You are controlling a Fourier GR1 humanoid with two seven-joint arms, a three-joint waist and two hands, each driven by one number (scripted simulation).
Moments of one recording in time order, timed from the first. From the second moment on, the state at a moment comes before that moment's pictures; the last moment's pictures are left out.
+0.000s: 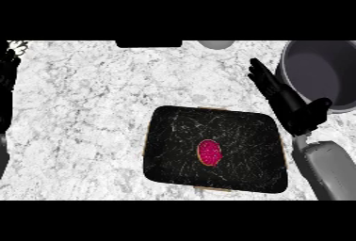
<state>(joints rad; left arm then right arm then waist) -0.28 0.60 -0.02 -1.53 0.18 0.35 0.10 -0.37 -0.37 0.22 -1.45 -0.25 0.03 0.04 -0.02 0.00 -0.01</state>
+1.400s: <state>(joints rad) 0.00 0.26 -0.22 -1.61 0.21 0.36 -0.12 0.64 -0.19 0.43 -2.06 0.80 -0.70 -0.23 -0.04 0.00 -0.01</state>
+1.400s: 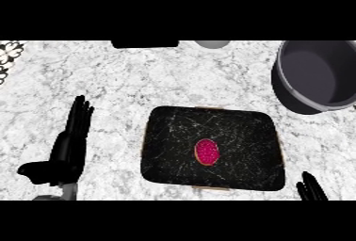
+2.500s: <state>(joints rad) -0.03 0.21 -0.22 -1.56 0.17 0.32 -0.15 0.27 -0.01 0.75 -1.92 1.40 -0.20 0.84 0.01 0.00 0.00</state>
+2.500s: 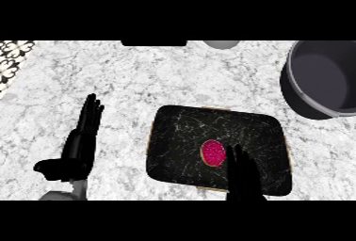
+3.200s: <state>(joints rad) 0.00 0.15 -0.18 -1.57 0.12 0.27 -0.15 0.08 -0.01 0.73 -1.67 1.30 -0.29 0.91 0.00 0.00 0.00</state>
